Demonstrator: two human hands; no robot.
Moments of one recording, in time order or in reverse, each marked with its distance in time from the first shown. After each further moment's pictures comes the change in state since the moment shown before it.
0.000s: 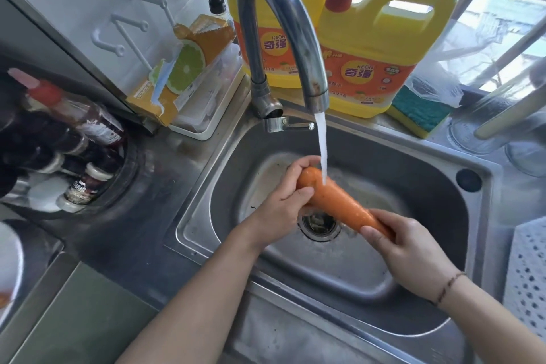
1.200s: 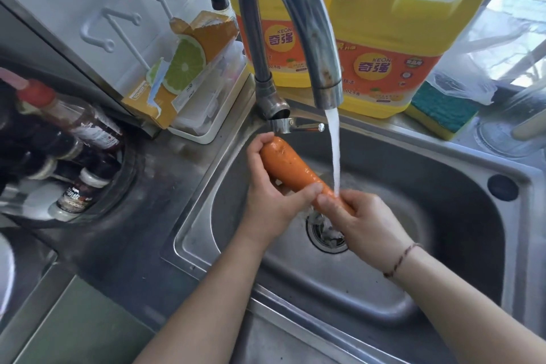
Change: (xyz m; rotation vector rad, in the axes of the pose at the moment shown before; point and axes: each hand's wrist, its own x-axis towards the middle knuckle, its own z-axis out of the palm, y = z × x) left_hand 0.009 0.002 -0.010 0.154 0.525 0.280; right_hand 0.051 -0.048 0.038 0.204 -0.104 0.092
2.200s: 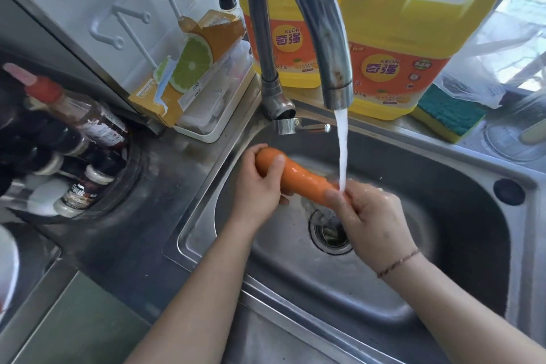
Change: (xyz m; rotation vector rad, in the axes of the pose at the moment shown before) left_hand 0.024 -0.020 -0.019 0.084 0.149 -0.311; right_hand 0.011 0.013 0.008 -0.244 0.330 -0.383
